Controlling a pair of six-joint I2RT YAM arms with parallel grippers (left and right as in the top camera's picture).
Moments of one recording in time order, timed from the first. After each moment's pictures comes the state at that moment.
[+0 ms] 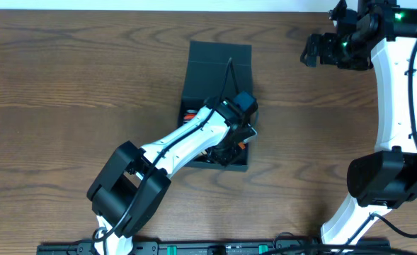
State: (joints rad) left arm -0.77 1.97 1.46 -1.08 0.12 0.14; right arm -0.07 1.96 2.08 -1.34 -0.21 0.01
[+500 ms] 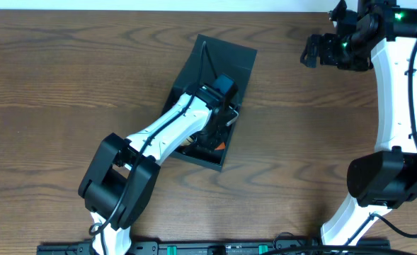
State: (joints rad) left arm -0.65 1.97 1.47 -1.07 0.07 0.14; right arm -0.07 1.96 2.08 -1.35 -0.21 0.01
